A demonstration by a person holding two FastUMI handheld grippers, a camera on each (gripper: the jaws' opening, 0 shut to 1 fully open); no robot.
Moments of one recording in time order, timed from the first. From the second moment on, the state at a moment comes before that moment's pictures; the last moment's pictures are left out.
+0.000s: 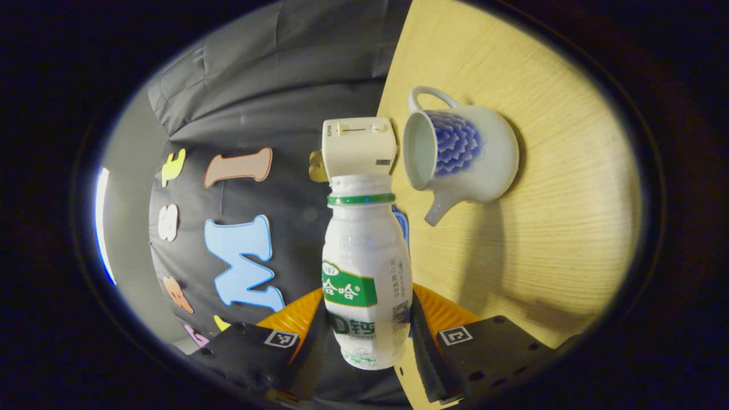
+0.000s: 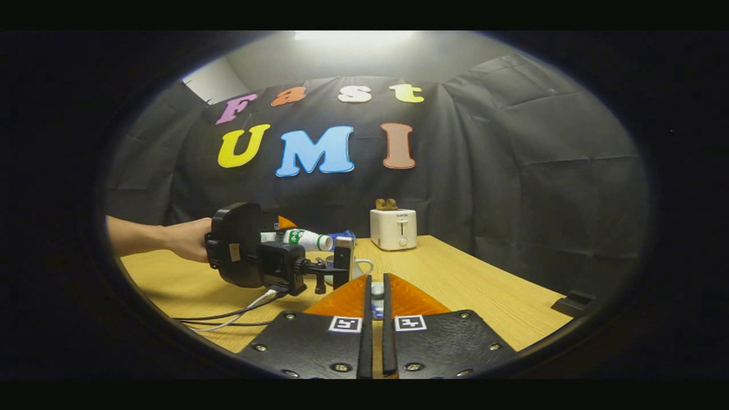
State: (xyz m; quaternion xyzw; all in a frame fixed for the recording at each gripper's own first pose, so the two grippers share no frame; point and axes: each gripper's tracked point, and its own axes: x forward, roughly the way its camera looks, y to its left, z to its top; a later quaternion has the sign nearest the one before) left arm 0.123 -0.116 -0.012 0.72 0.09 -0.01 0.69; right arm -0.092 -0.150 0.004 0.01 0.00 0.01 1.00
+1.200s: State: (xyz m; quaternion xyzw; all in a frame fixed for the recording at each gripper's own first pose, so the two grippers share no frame) left arm 0.126 -0.110 -0.002 0.79 0.07 0.02 0.61; right arm -0.090 -0.151 0.003 0.01 0.00 0.01 1.00
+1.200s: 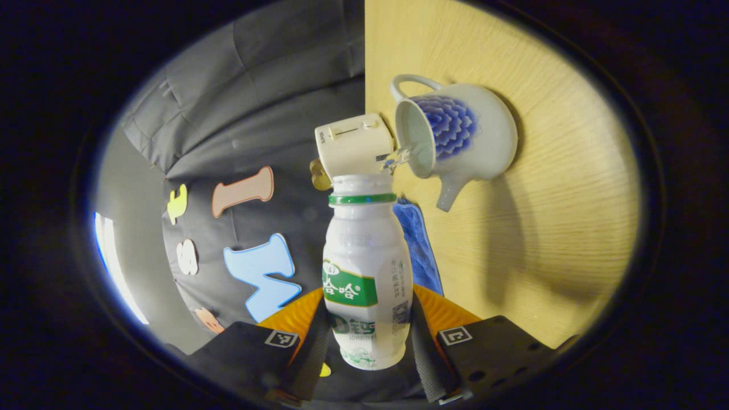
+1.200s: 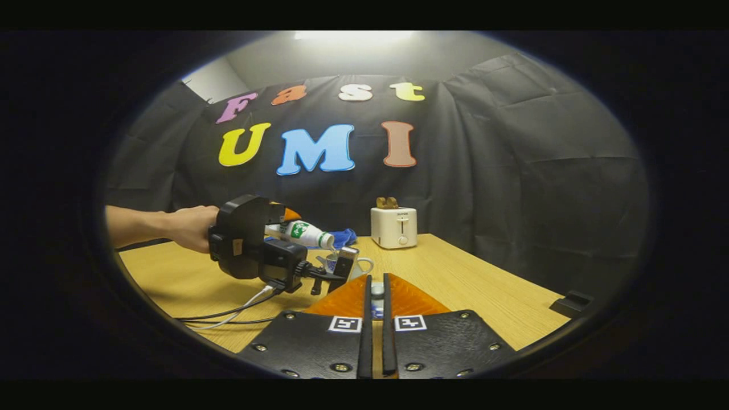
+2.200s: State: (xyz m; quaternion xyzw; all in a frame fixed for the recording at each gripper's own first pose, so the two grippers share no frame) left arm 0.127 -0.110 0.006 0.83 0.04 0.03 0.56; right arm -0.089 -0.151 0.003 0.01 0.00 0.01 1.00
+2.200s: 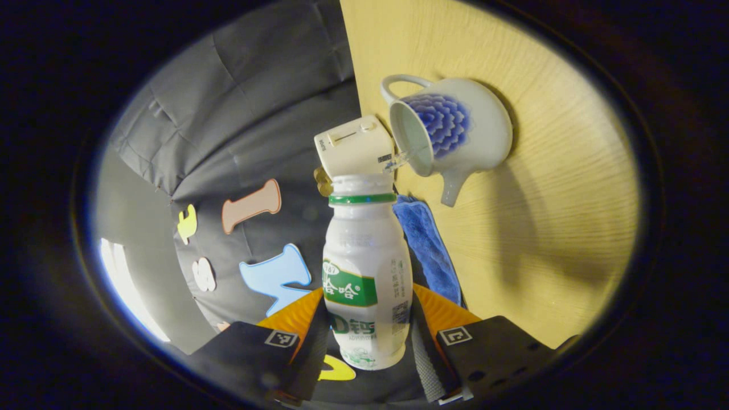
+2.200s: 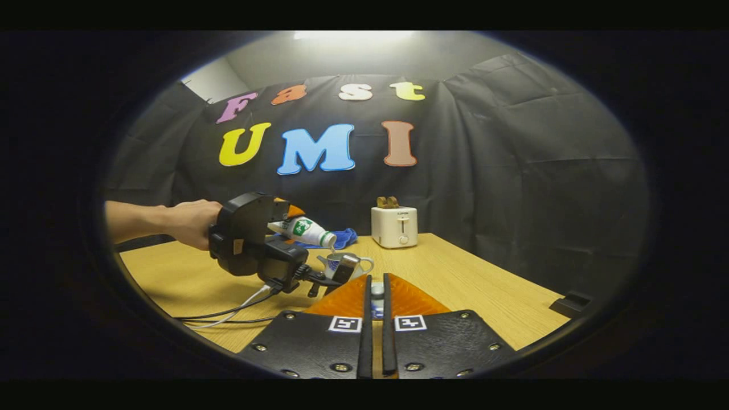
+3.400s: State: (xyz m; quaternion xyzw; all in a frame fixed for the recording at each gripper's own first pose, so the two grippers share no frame) left arm 0.130 -0.116 -0.005 0.84 0.01 0.01 0.55; right arm -0.089 -0.159 0.006 0.02 0.00 0.02 1.00
